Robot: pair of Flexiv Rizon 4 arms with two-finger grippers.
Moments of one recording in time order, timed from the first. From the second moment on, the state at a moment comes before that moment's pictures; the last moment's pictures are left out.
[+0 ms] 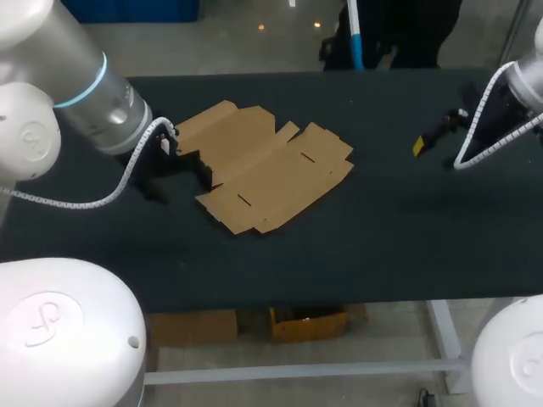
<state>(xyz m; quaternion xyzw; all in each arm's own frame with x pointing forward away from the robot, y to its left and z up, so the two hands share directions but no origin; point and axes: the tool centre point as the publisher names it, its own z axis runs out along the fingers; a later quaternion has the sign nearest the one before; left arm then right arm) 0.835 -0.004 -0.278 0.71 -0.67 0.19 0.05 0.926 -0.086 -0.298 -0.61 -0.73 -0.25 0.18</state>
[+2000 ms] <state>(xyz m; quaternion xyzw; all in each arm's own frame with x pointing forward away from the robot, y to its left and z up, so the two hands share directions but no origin) 0.841 -0.024 -0.342 0.77 -0.57 0.23 0.16 0.917 -0.061 -0.301 -0.59 -0.75 -0.21 0.23</state>
